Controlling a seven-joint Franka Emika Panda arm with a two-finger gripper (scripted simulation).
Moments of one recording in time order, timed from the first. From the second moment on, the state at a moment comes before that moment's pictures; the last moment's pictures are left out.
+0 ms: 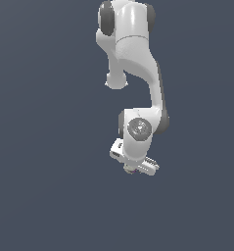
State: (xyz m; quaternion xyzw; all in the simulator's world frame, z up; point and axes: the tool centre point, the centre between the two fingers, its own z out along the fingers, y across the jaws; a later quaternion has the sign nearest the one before) arm 0.086 0.065 0.036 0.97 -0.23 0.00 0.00
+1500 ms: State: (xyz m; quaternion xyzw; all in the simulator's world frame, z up) arm 0.102 0.053 0.120 0.97 -0.23 0.00 0.00
